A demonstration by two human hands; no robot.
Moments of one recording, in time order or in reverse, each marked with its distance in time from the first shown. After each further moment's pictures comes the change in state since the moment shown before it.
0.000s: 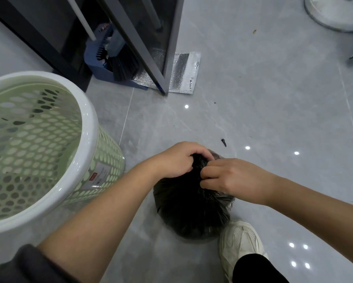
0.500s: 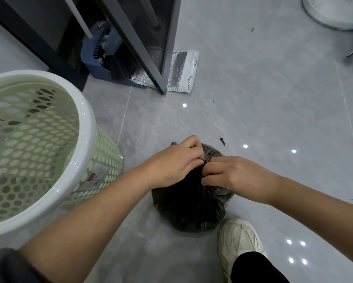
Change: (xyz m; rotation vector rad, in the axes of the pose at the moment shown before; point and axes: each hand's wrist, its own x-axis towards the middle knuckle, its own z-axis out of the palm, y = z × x) left_hand -0.013 -0.015 -0.004 0.469 0.098 0.368; right_hand -0.005 0.003 0.001 0.110 0.058 0.064
